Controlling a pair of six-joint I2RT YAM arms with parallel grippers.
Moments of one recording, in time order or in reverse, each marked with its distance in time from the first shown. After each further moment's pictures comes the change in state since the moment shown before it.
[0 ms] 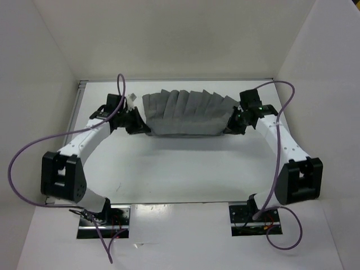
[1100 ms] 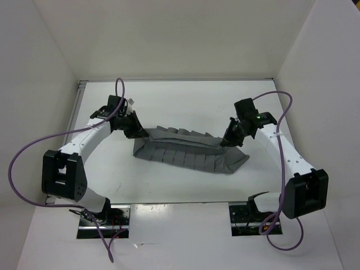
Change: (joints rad) left arm 0.001 -0.058 -0.101 -0.129 -0.042 -0.069; right arm 0.103 -0.164 -0.143 -0.146 -0.006 0.124
